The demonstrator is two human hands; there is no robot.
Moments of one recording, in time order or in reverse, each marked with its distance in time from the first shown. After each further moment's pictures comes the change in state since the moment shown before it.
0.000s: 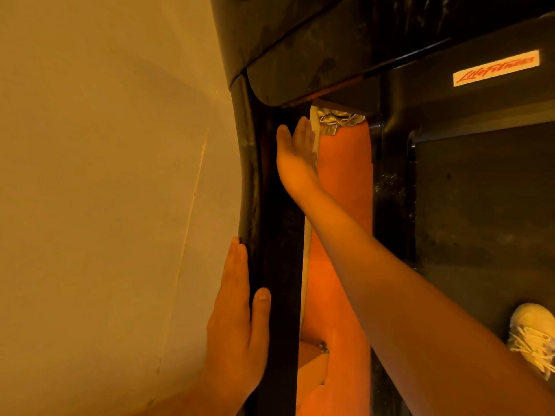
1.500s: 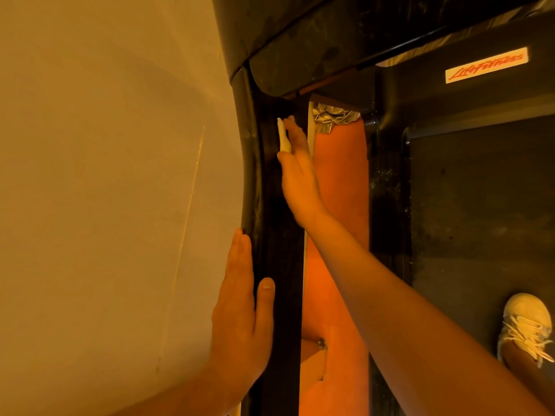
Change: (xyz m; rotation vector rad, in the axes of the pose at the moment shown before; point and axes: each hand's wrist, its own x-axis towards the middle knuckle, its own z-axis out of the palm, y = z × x) left_hand 0.001 -0.001 -0.001 -0.025 -0.026 -0.005; right_hand -0.051 0.002 0.001 0.212 0.014 -0.164
